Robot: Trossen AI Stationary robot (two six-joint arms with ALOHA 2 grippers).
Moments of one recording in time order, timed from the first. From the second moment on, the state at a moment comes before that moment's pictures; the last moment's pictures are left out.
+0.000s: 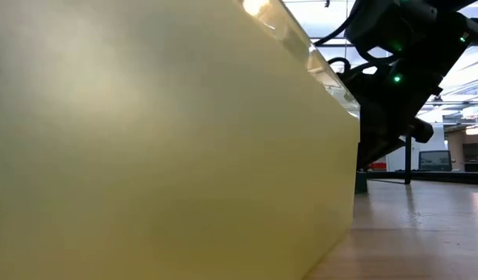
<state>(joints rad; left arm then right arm) -0.16 2.00 1.06 0.36 -0.29 -1.60 0.33 1.64 0.78 -0.44 0.62 1.25</state>
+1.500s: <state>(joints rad) -0.15 2.03 1.11 0.21 -0.29 -1.63 0.32 1.72 0.78 -0.39 0.65 1.27</state>
